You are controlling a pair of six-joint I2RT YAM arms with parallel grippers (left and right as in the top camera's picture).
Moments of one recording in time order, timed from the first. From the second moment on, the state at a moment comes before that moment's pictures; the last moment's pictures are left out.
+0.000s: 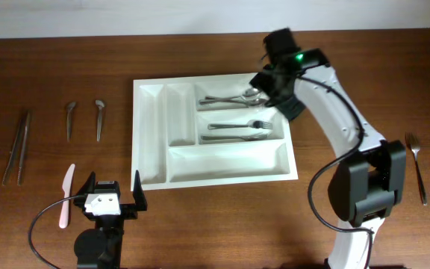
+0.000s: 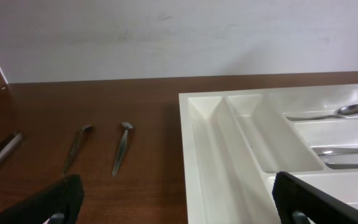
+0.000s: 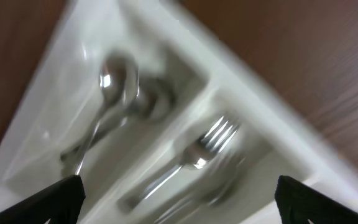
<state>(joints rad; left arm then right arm) -0.03 0.01 0.05 -0.16 -0.06 0.02 0.25 2.05 1.87 -1.11 0.08 1.02</state>
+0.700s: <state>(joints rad) -0.03 0.01 0.05 -0.16 -0.06 0.02 -0.02 2.00 2.11 -1.55 0.38 -0.17</state>
